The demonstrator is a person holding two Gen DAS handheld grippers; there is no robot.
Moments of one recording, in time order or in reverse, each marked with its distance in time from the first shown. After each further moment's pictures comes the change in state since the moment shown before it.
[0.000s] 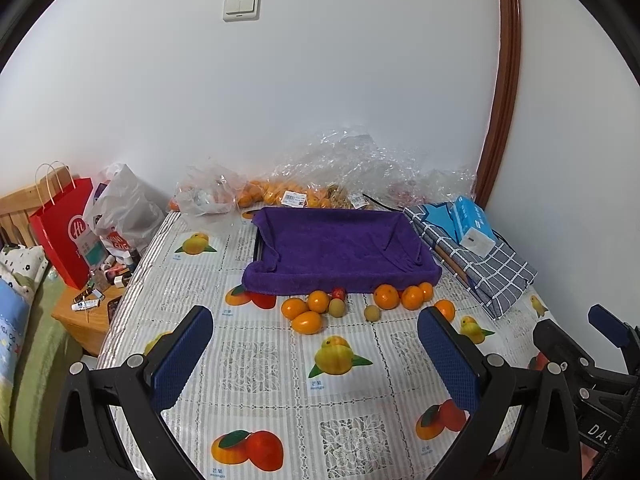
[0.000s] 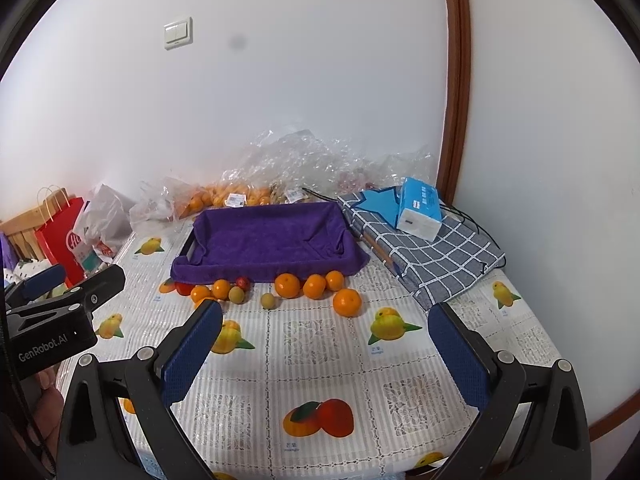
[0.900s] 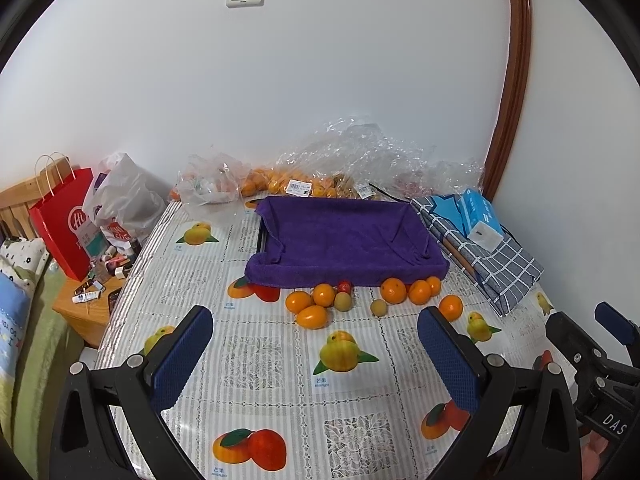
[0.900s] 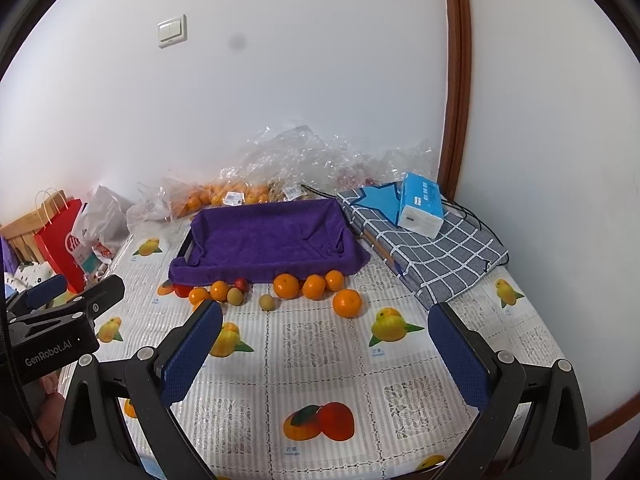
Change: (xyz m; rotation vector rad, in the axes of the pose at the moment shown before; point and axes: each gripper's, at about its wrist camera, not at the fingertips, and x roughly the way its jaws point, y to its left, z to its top) left arm 0.013 0.008 0.002 -0.019 0.038 0.008; right arm 0.010 -0.003 0.006 0.015 0.027 0.007
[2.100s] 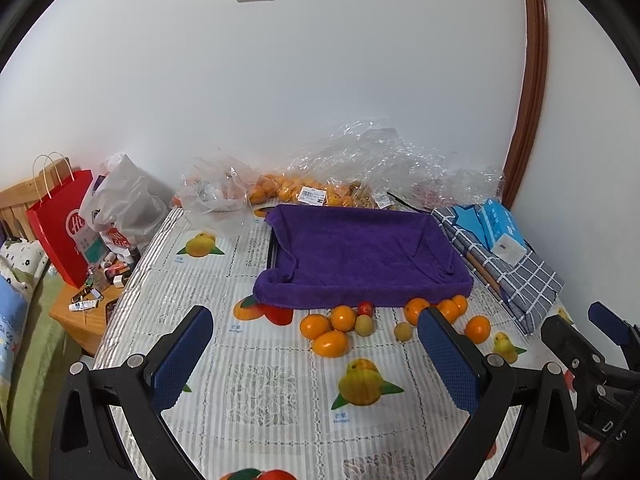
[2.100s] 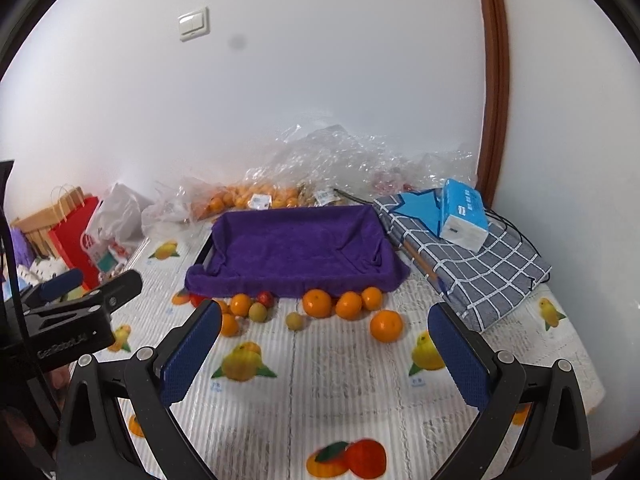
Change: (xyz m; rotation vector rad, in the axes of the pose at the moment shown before) left arm 0.049 0.014 0.012 -0.008 -0.022 0.031; right arm 0.055 0.016 0.007 -0.018 -0.035 0.092
